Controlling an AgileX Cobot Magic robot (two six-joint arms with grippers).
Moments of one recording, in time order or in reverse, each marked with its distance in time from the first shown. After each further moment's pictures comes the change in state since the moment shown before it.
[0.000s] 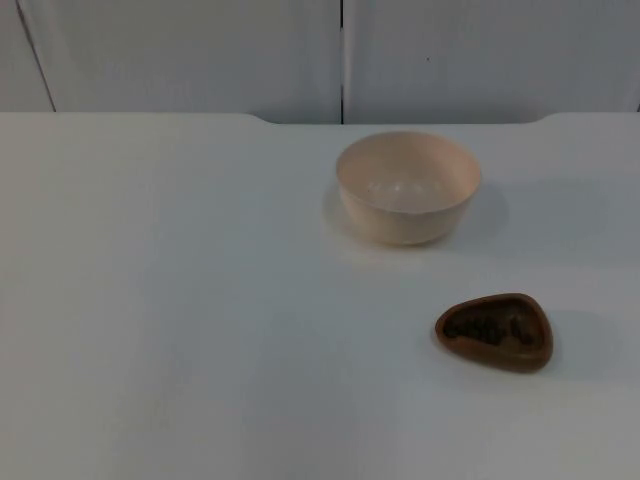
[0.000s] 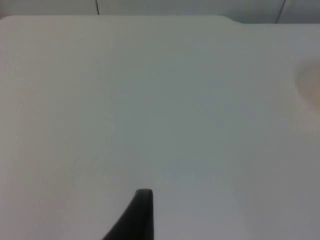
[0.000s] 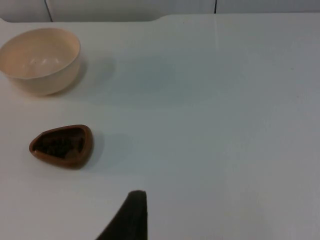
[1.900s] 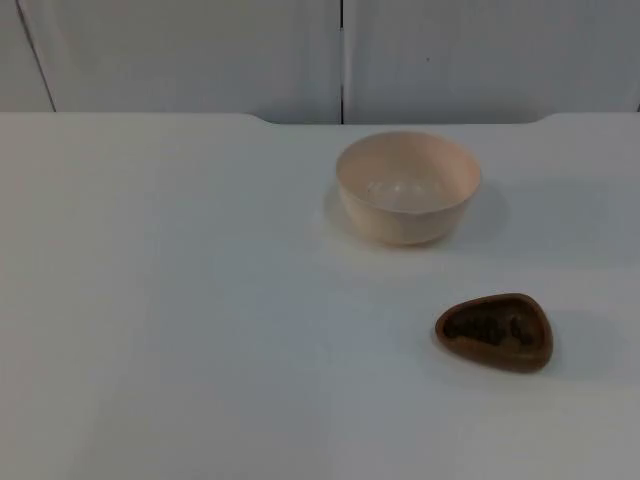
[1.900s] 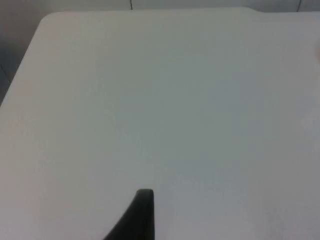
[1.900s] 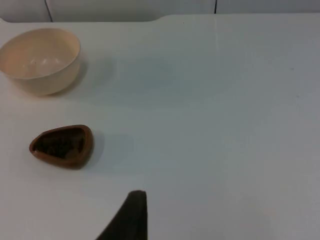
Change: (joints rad) right arm 0.000 0.000 0.000 0.000 0.000 0.000; left arm 0.000 -0.637 0.220 0.112 0.290 -0.046
